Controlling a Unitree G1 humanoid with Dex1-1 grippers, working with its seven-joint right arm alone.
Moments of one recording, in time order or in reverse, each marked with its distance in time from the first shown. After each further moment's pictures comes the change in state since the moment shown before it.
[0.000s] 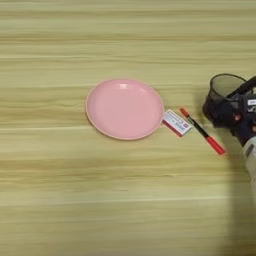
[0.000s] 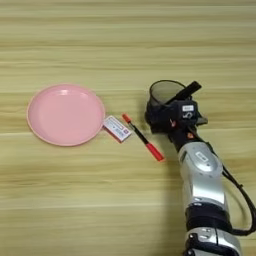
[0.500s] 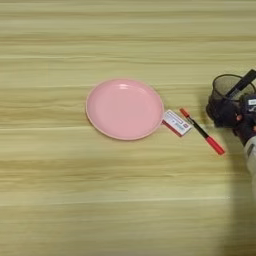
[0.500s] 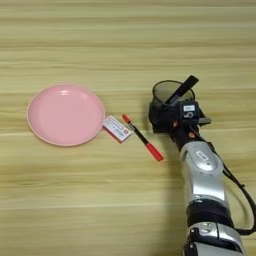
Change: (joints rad) arm -0.023 -0.018 0.019 0.095 -0.026 -0.036 -0.018
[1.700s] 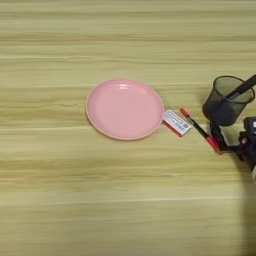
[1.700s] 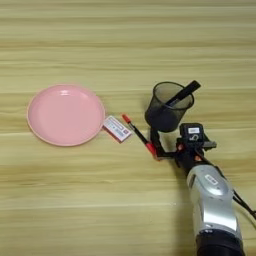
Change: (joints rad) arm 0.206 0.004 -0.014 -0.251 0.061 0.153 0.069
